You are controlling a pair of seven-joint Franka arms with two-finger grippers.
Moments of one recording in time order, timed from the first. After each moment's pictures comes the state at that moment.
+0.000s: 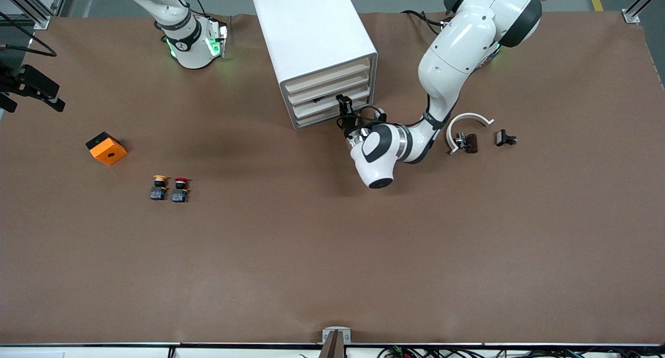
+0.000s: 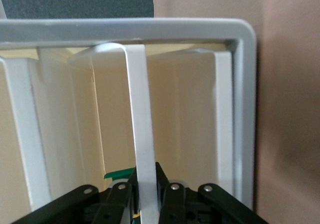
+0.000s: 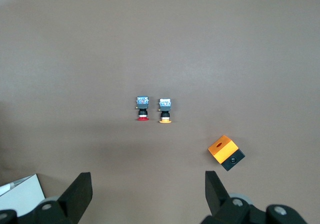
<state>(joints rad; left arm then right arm) -0.53 0.94 -0.16 -1.52 -0.87 1.50 -2.16 -0.09 -0.12 0.03 -1.64 0.02 1.58 -0.07</state>
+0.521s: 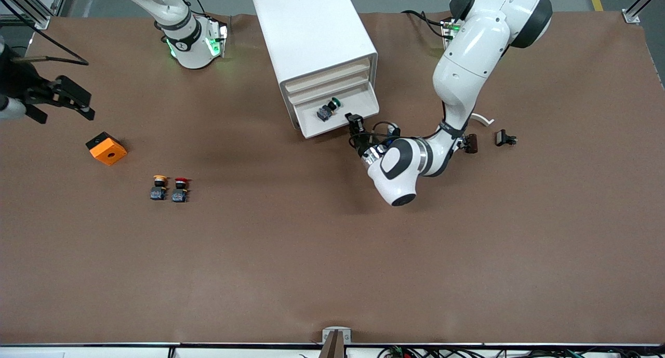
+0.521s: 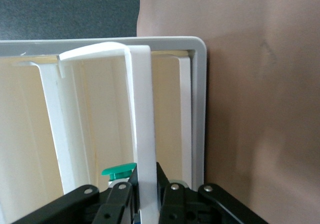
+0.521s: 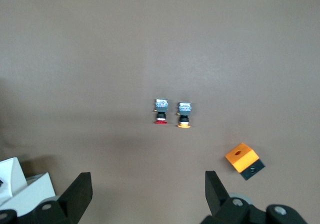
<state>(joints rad) -0.48 0.94 -0.10 -1.47 -0.88 1.49 -2.16 0.02 -0.05 0.03 -1.61 0.01 1.60 0.02</state>
